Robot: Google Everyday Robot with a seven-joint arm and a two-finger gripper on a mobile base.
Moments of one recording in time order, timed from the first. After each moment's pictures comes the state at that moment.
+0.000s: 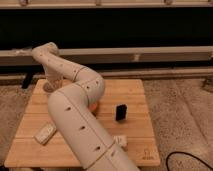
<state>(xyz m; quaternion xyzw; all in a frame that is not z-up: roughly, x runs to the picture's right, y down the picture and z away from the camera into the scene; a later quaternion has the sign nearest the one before) -0.300 -0.009 0.911 -0.32 0.19 0.48 0.79</state>
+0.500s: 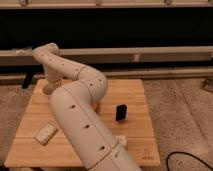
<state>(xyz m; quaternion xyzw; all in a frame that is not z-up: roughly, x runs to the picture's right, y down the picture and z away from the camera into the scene) -0.297 -0.007 0.899 -0.33 0.18 0.48 0.79</state>
